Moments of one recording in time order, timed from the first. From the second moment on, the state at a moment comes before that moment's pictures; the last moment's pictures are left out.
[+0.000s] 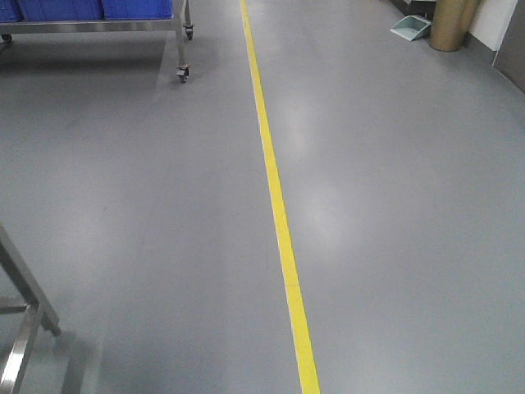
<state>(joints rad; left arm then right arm) -0.26 0.20 -0.30 -0.38 0.30 0.22 0.15 0.32 -0.39 -0.12 0.35 0.07</state>
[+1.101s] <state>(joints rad) -0.26 0.20 -0.30 -0.38 0.30 0.22 0.15 0.32 -0.39 -0.12 0.35 0.07</state>
